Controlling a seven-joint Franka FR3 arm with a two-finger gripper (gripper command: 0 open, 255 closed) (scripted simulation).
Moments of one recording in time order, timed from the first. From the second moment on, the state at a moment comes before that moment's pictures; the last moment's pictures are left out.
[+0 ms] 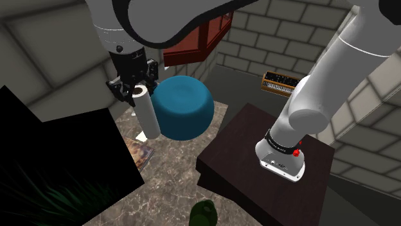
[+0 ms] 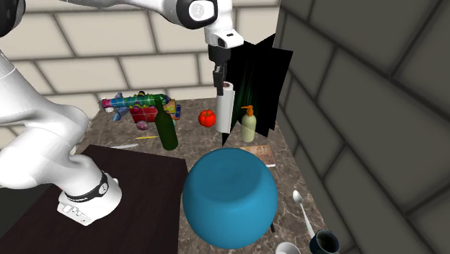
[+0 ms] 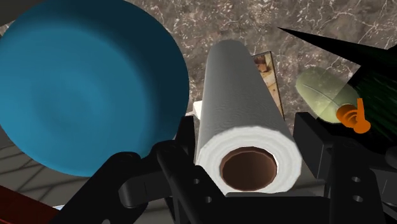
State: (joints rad) arm 0.13 -0.07 0.61 -1.98 -0.04 1.92 0.71
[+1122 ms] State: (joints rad) arm 0.01 0.11 0.49 -1.74 -0.14 1.86 0.49
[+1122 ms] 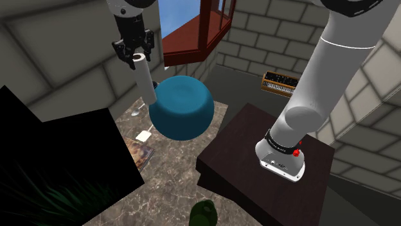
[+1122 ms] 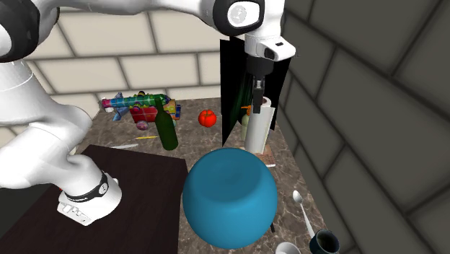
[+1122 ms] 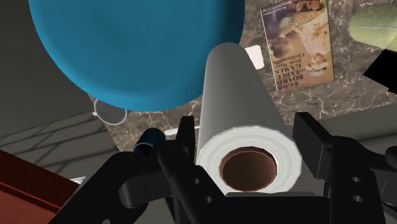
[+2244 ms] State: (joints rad) arm -0.02 0.64 0.36 -0.99 -0.28 1.63 0.24
